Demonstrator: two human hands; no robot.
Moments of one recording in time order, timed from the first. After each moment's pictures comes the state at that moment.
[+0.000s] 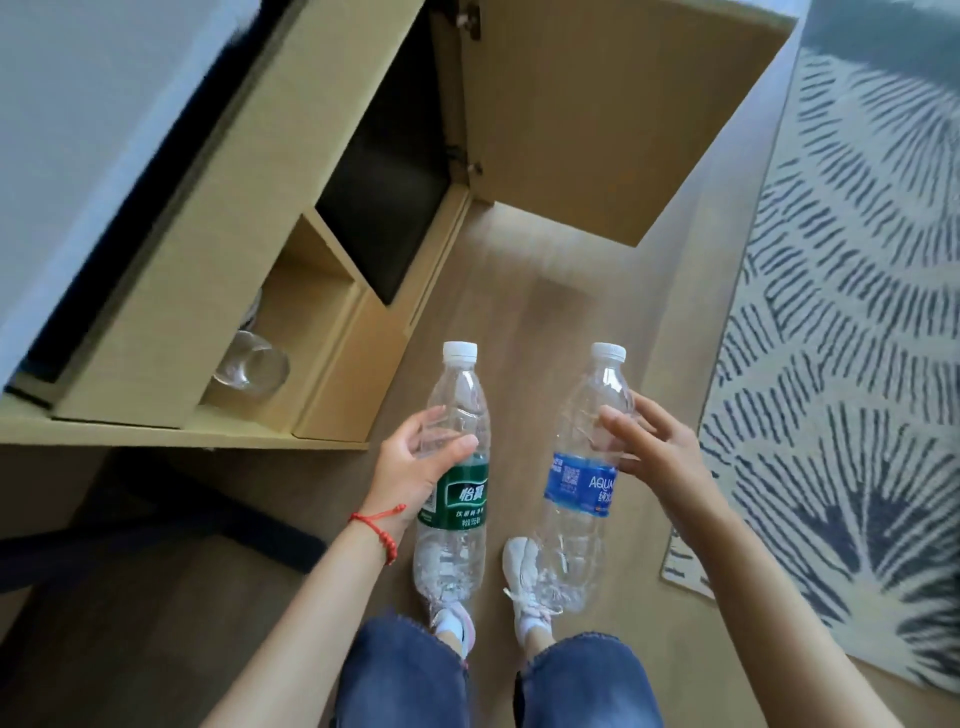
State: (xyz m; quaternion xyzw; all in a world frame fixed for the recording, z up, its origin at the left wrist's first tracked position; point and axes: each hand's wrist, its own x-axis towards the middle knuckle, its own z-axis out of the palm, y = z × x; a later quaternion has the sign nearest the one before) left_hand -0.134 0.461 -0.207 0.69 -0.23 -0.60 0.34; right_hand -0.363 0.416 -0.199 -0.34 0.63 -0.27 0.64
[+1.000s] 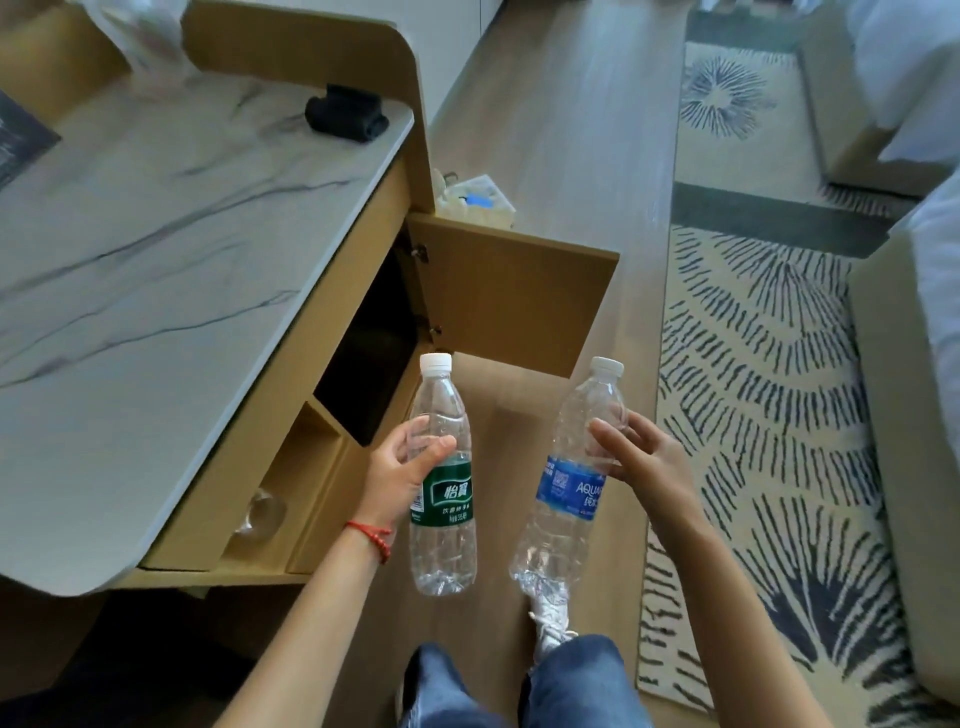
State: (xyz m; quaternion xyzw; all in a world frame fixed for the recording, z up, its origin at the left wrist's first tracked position) left_hand -0.177 0.377 -0.028 0.63 -0.33 -0.56 0.42; right_hand -0.415 0.365 -0.006 -0.42 0.60 -0.41 0.55
